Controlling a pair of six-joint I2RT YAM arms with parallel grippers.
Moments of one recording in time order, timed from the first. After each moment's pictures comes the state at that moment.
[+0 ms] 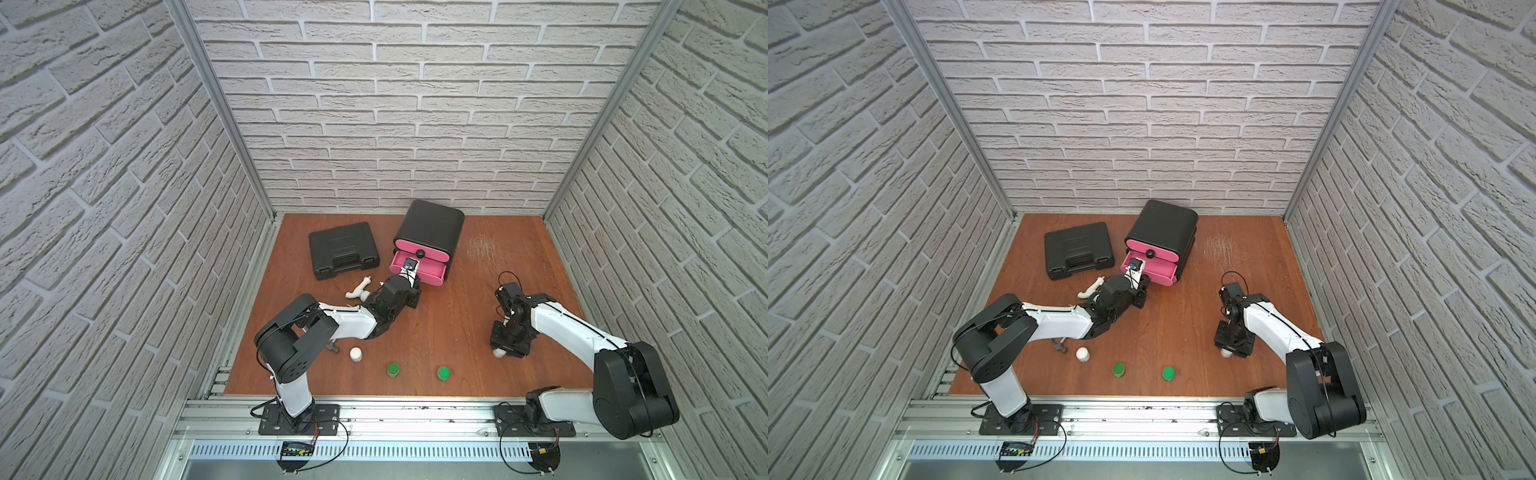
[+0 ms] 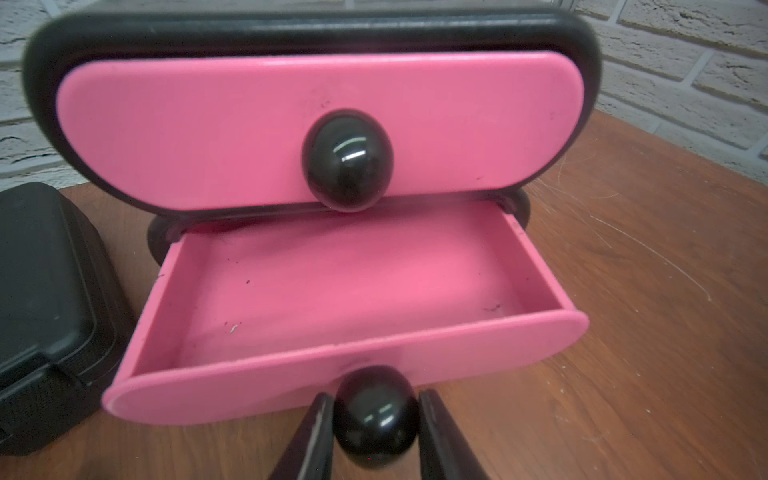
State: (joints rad) left arm -0.72 1.75 0.78 0.57 -0.27 -0.15; right arm 0.15 1.35 0.70 -0.98 -0.03 0.64
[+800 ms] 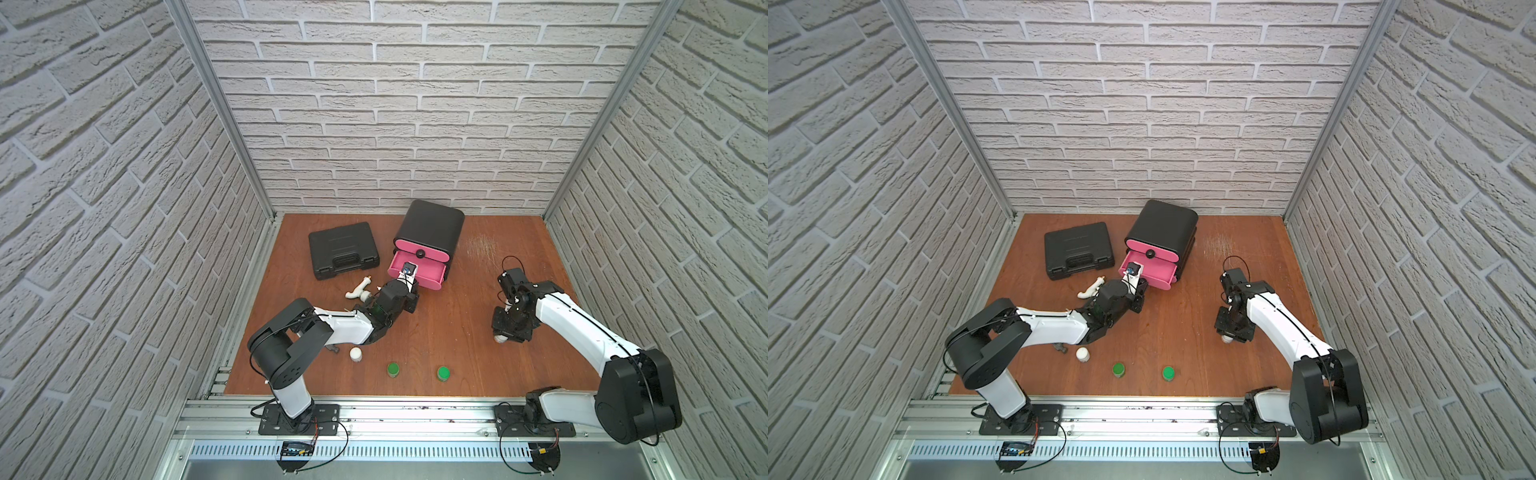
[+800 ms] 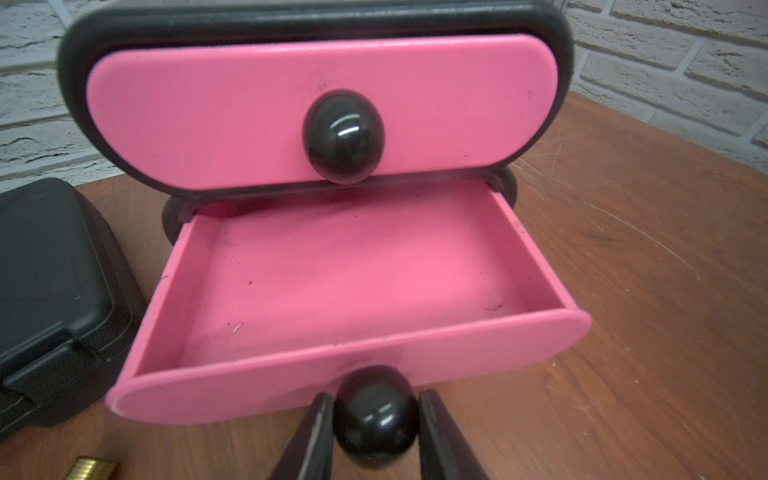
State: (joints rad) left arm -0.74 1.69 0.72 0.57 -0.28 -0.13; right arm 0.15 1.32 0.91 -1.09 0.00 0.59
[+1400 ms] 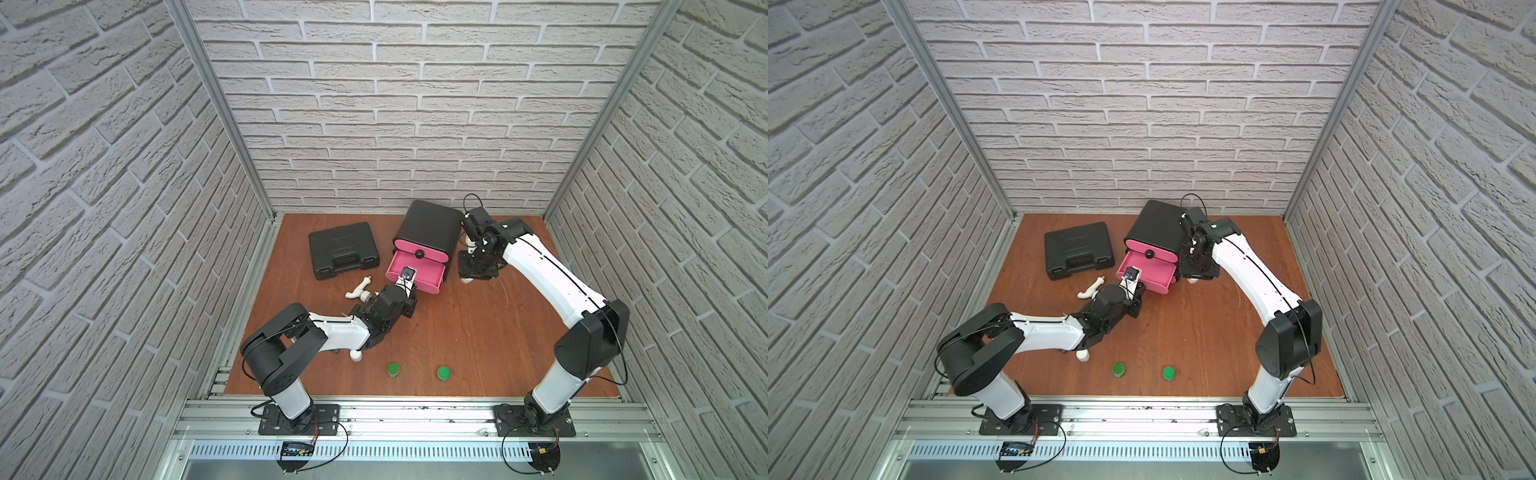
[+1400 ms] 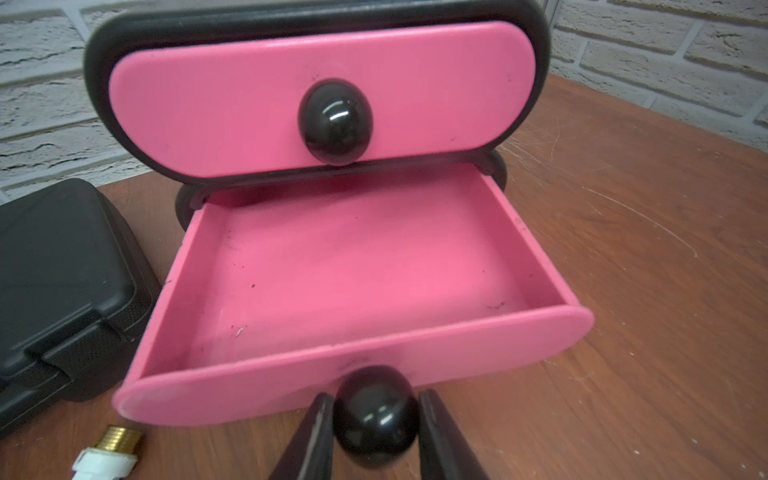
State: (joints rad) left arm -0.76 1.65 0.66 0.58 -0.31 -0.11; right arm 0.39 1.76 1.76 -1.33 0.04 0.49
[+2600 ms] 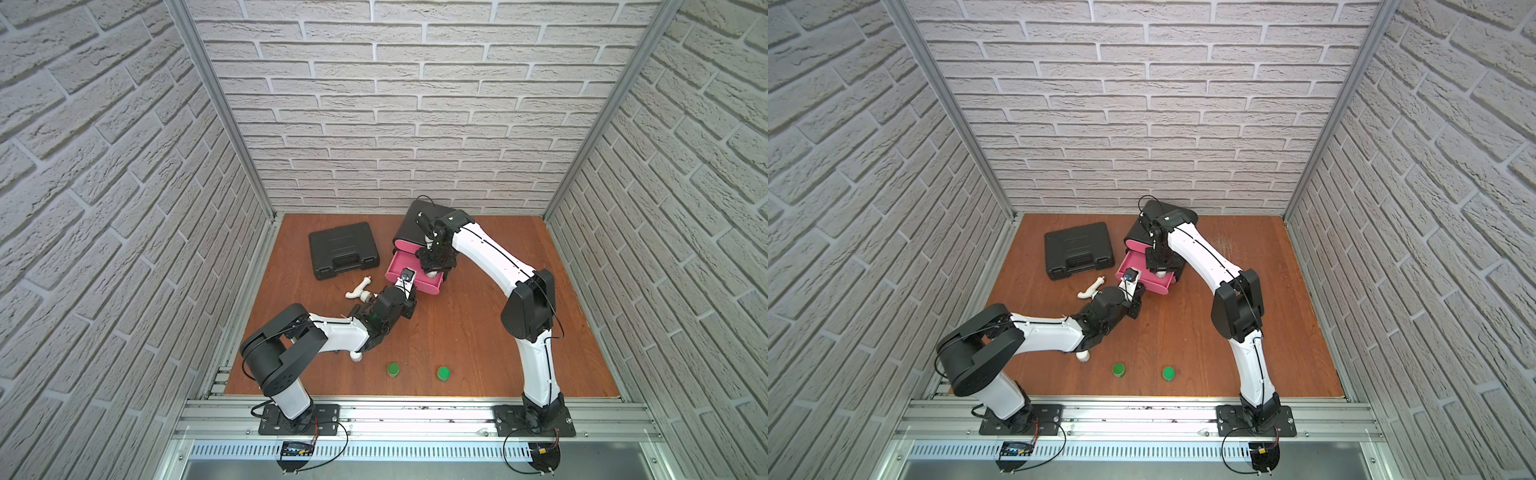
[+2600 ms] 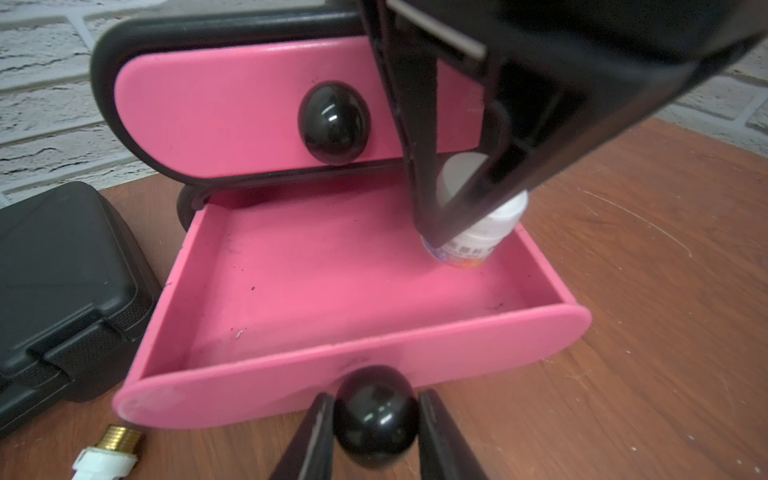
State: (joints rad) left arm -0.76 1.65 0.65 0.61 -0.31 -0.11; right arm 0.51 2.15 2.11 -1.36 0.03 0.49
